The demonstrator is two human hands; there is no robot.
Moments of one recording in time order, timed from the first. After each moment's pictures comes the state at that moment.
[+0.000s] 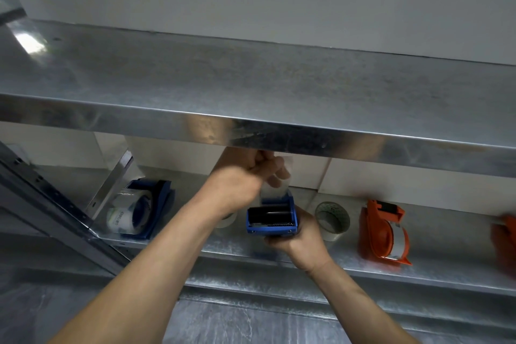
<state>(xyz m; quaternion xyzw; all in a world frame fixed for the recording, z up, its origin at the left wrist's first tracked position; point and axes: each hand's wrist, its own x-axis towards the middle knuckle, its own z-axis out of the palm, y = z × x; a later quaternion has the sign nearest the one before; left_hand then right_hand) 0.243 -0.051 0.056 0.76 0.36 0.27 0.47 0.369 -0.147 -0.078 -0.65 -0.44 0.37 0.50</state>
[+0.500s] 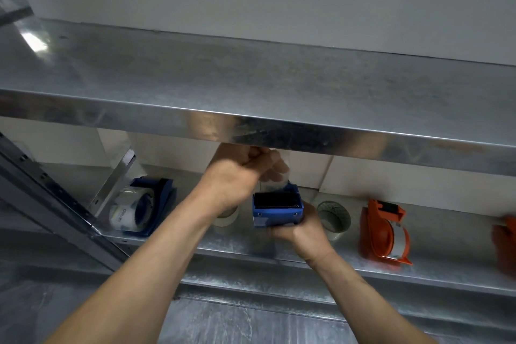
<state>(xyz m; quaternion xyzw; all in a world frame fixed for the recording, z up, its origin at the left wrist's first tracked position) 0.235 -0.055 0.058 0.72 0.33 0.32 0.52 0.370 -0.140 -0.064 -0.62 -0.42 0.39 0.53</state>
